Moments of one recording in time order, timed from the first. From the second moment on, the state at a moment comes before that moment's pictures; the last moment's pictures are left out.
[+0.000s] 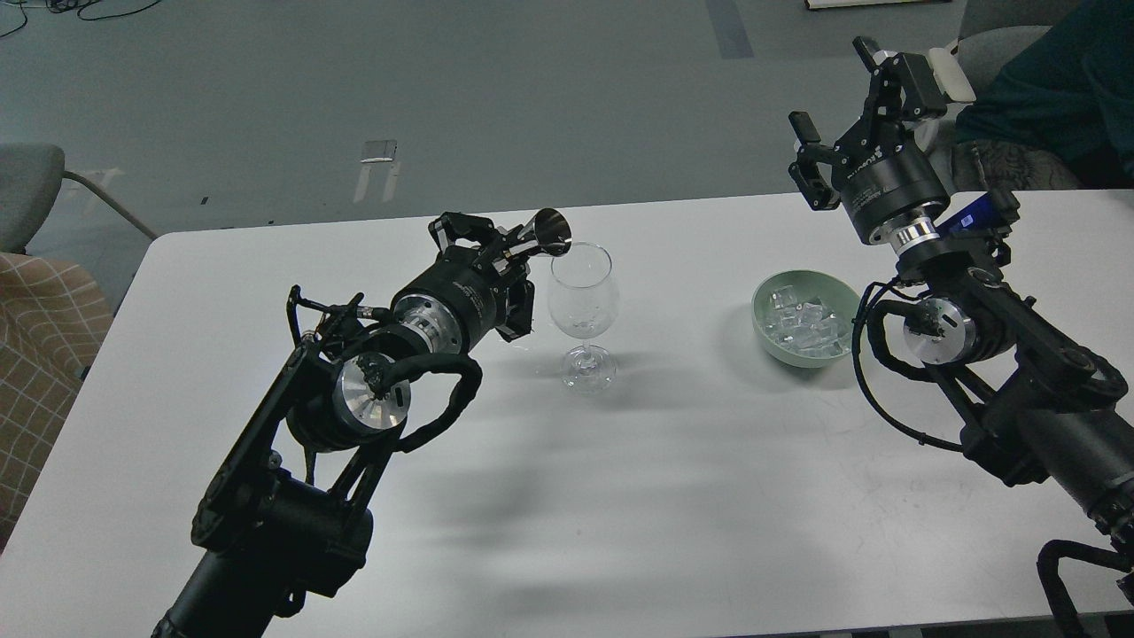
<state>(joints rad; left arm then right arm) -0.36 -0.04 -1.18 -1.57 0.60 0.43 0.42 0.63 -0.23 1.00 0.92 -0.51 0.16 0.43</state>
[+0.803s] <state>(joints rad) -0.39 -0.04 -1.14 -1.57 0.69 0.43 0.42 0.62 -0.23 1.01 0.92 -0.51 0.15 0.43</state>
